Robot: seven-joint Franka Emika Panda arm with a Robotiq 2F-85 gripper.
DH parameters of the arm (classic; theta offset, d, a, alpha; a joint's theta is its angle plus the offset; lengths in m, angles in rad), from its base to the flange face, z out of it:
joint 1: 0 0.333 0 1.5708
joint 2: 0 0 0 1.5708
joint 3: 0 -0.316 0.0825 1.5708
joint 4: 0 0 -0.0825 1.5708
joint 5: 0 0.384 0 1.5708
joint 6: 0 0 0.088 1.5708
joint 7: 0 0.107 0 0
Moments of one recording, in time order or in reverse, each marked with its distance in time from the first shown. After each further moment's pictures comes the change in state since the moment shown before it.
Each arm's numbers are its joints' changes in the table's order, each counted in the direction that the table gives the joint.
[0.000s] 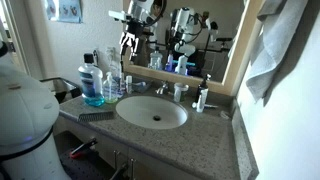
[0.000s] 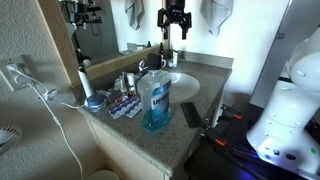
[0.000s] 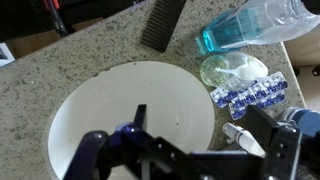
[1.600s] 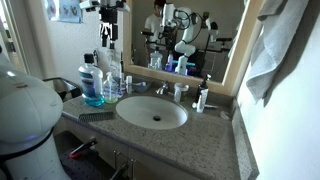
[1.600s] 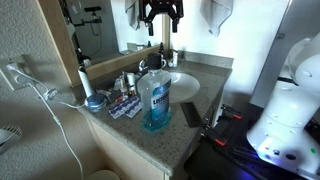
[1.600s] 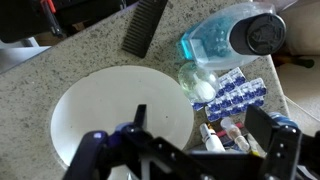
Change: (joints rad) arm 0.076 0.069 -0.216 -0.033 -0.073 0.002 0.300
